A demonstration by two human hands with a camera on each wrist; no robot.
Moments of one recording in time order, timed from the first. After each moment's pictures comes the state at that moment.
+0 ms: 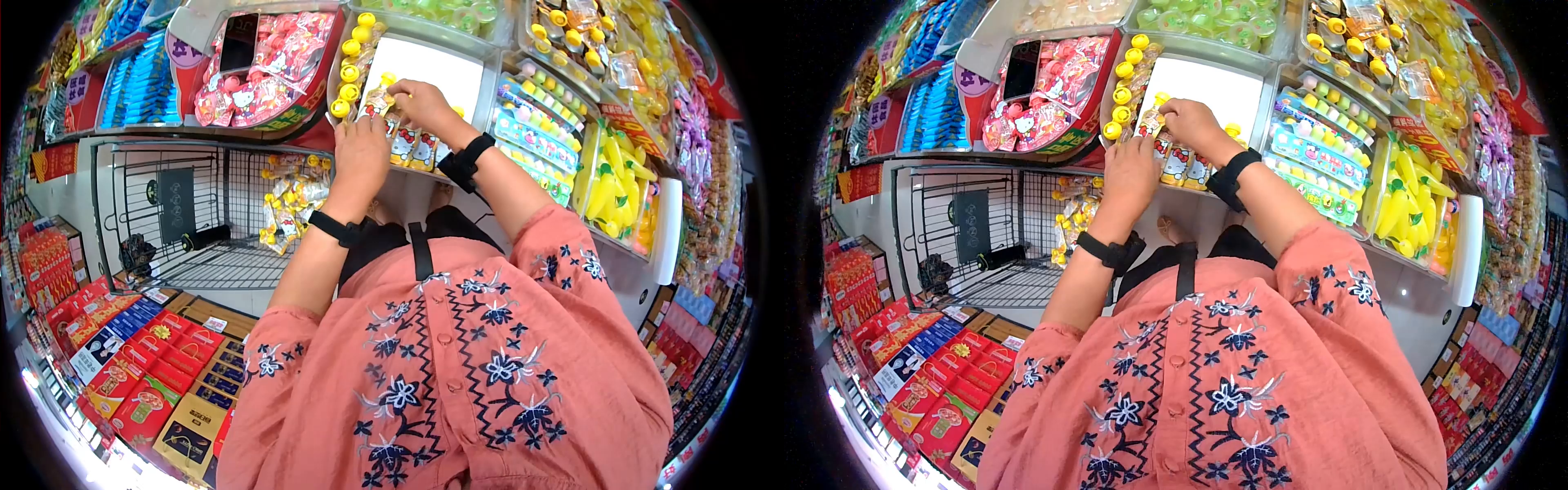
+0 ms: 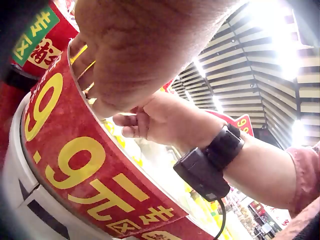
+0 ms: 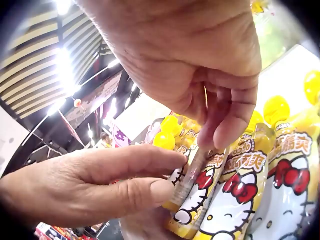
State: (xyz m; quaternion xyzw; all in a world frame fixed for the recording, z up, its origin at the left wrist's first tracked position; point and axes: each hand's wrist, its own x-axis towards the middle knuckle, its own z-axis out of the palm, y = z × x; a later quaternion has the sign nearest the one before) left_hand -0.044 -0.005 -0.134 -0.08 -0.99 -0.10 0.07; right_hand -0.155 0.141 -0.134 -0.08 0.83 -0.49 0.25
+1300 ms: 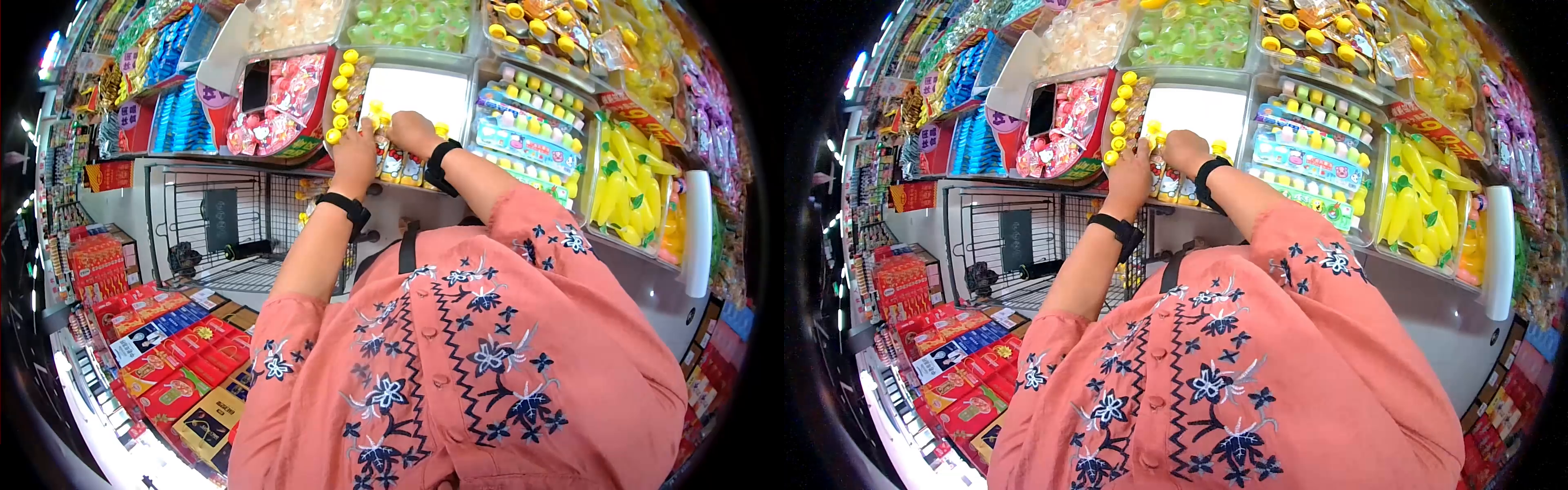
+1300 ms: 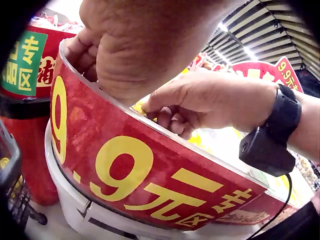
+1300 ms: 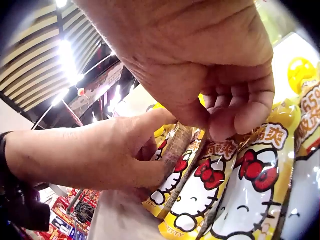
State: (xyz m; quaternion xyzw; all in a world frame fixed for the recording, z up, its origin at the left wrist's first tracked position) left_hand -0.082 0.015 -0.142 -0.04 -0.99 0.11 0.00; right_hand -0.159 0.158 -0.160 -0.16 0.92 -0.29 0.21
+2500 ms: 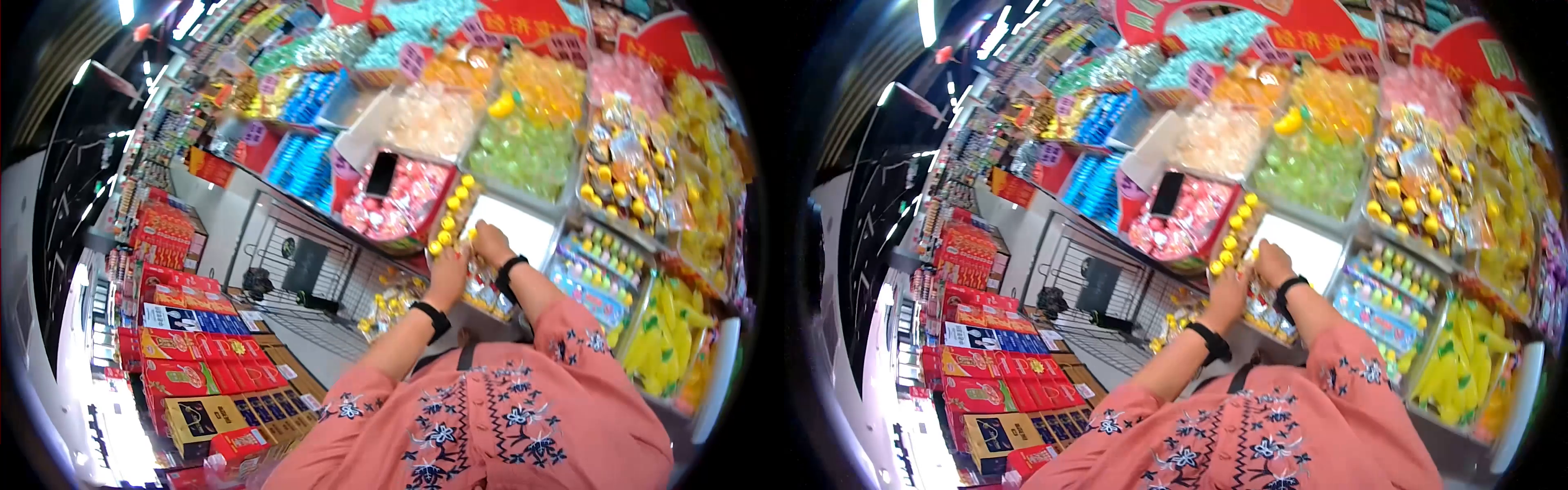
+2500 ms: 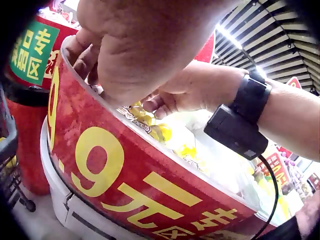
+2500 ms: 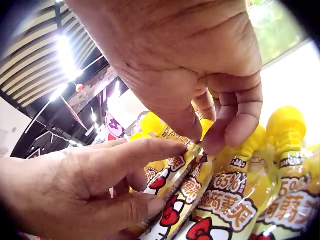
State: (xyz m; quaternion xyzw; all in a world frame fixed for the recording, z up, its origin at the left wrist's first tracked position) left_hand -0.069 0.023 -0.146 -0.01 -0.99 0.01 0.10; right_hand -0.204 0.134 -0.171 -0.24 0.90 -0.33 0.15
